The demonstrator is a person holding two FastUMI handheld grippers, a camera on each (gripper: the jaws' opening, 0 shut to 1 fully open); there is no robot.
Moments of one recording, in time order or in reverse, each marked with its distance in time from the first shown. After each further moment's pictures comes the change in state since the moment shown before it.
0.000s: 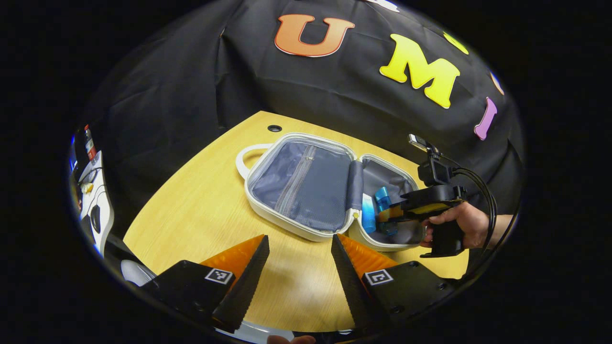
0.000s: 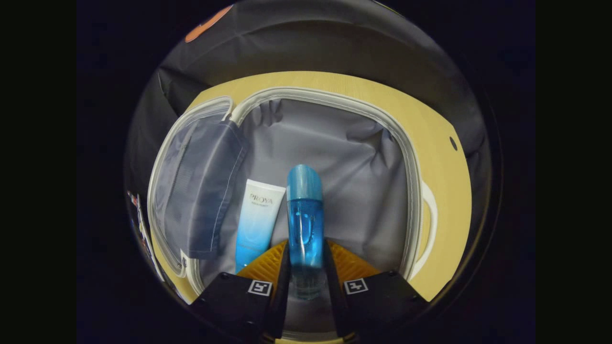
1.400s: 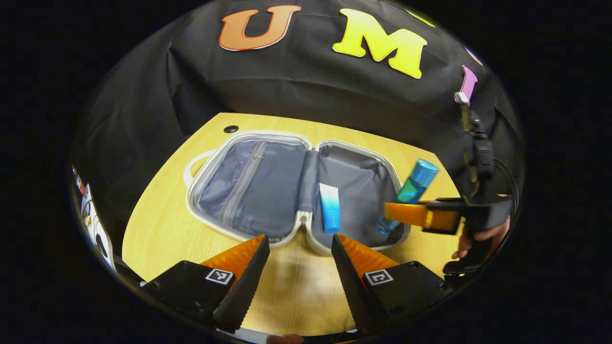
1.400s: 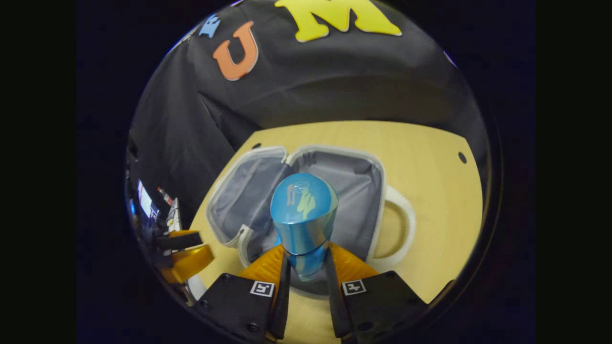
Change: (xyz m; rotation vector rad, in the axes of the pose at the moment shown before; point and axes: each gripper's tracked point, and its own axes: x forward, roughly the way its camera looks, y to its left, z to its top) left arm 0.029 -0.083 -0.008 0.135 0.084 -0.086; right arm -0.082 -0.010 -0.007 -0.023 -0.224 0.345
